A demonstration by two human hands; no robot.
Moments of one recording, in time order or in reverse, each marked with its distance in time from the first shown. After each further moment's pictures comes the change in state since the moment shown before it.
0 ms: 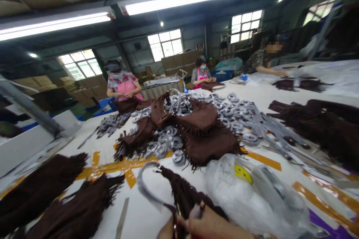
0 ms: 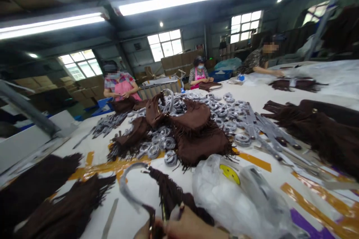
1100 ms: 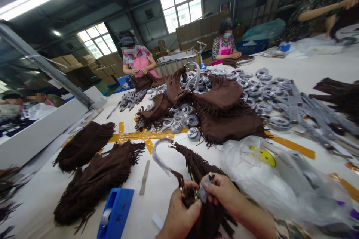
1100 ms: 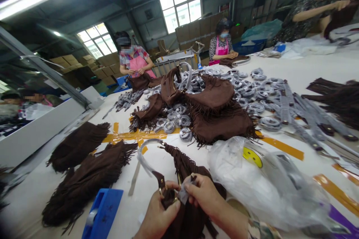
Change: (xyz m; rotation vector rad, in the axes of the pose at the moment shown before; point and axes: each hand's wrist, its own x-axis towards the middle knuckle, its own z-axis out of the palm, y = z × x) left_hand -0.044 -0.041 -0.027 0.017 -0.111 -0.186; right_hand 0.012 0.037 0.011 0.159 0.082 0.113
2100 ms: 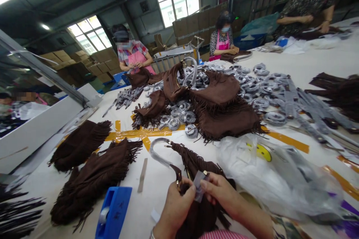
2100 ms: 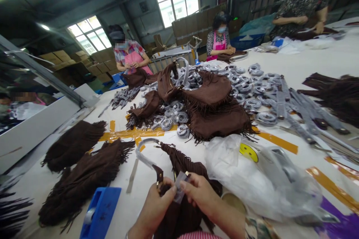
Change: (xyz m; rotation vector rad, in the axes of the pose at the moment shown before) left_hand 0.018 0.010 0.001 -0.011 0.023 -0.072; right_hand -0.006 -0.002 -0.005 0.017 -0.084 -0.019
